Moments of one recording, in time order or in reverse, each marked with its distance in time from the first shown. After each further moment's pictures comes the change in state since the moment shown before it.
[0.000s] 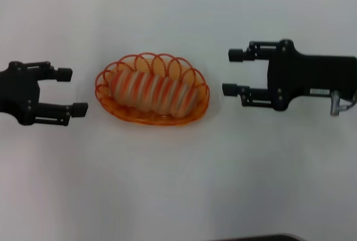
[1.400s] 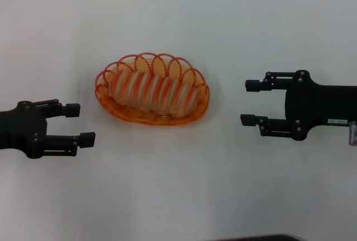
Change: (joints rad) left arm 0.069 -0.023 -0.041 -0.125 0.010 0.015 -0.007; right arm -0.070 -0.012 0.030 0.014 -0.071 -0.050 -0.067
